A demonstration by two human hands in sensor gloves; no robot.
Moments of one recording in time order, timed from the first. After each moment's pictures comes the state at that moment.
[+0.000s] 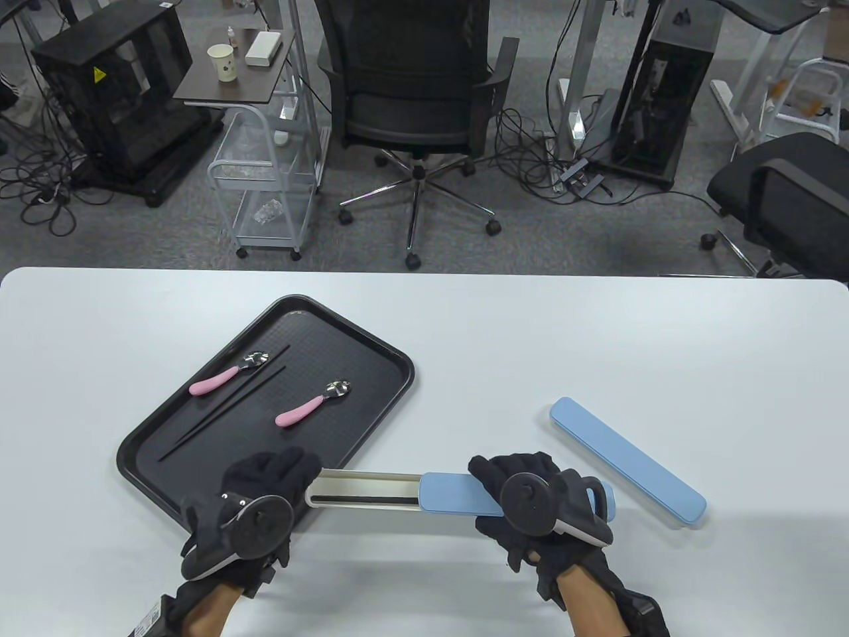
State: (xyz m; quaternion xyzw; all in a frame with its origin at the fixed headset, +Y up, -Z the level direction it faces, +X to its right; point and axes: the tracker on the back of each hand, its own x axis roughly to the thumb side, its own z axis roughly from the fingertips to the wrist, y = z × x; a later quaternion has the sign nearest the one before) left_hand -0.239 -0.688 -0.252 0.11 -0.15 0.07 0.98; right_hand 0.116 -0.711 -0.268 0.20 0.04 0.97 0.12
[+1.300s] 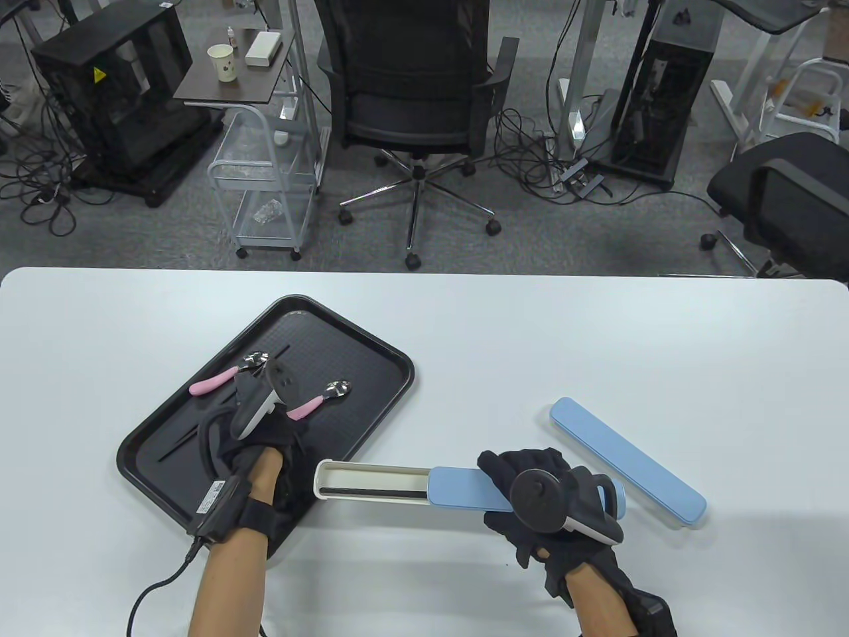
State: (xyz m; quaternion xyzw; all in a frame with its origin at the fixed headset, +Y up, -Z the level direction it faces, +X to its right) left_hand -0.261 -0.756 -0.414 -0.17 0.17 0.02 0.97; right_hand 0.127 -0.708 -0.271 0.19 0.03 0.97 0.12
